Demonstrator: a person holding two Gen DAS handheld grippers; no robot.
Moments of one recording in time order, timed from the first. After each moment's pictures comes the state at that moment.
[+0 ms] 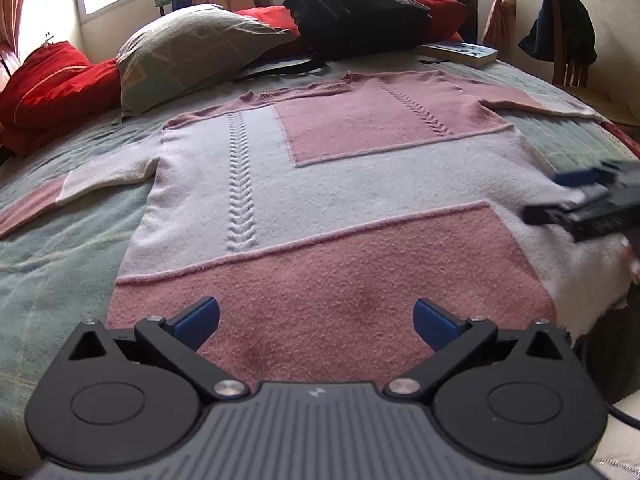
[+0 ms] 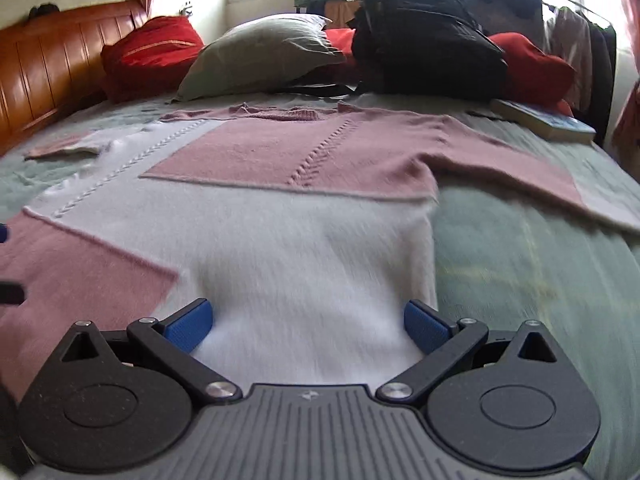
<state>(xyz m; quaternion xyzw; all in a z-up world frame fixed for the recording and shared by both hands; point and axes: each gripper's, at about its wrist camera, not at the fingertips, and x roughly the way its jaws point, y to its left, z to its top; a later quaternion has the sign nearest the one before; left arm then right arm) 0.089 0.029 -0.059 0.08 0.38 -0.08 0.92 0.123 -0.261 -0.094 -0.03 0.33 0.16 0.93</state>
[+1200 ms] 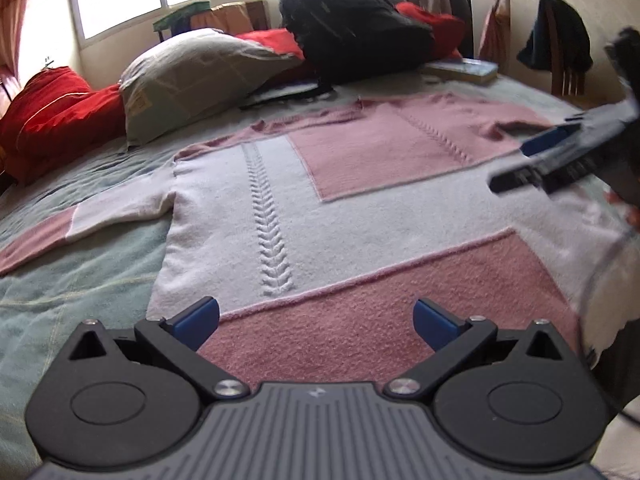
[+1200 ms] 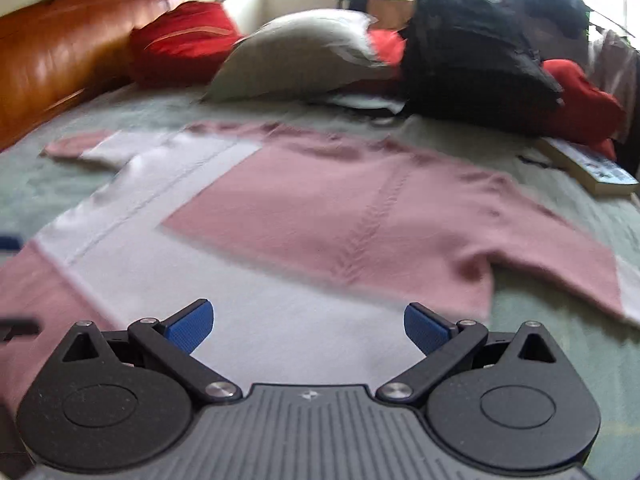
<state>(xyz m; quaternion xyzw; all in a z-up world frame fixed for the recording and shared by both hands) 0.106 0.043 -0.056 0.11 0.35 -0.08 0.93 0.187 -0.220 -0.058 -0.08 0.36 0.21 0.91</state>
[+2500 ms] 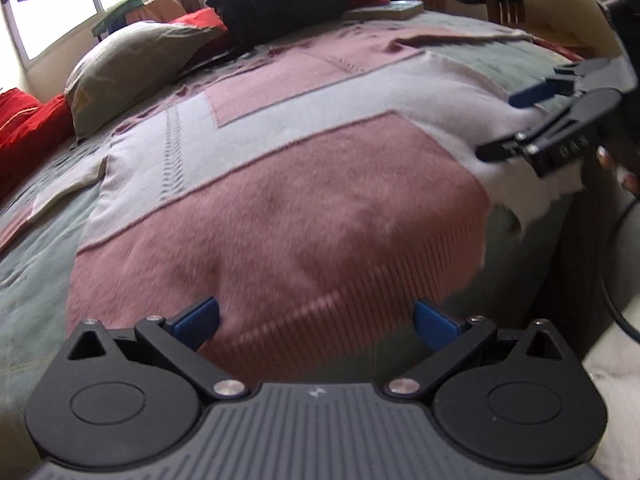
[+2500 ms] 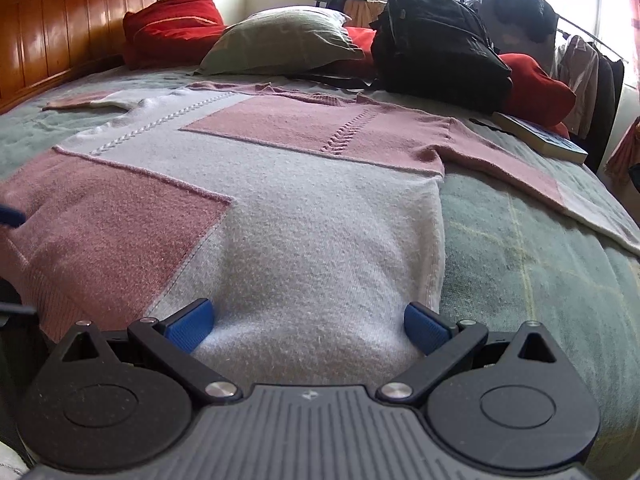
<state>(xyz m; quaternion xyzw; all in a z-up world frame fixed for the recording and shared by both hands) 0.025 0.000 -0.085 0.18 0.39 -0.14 0.89 0.071 -0.246 -0.094 -0.09 0.33 0.15 0.93</state>
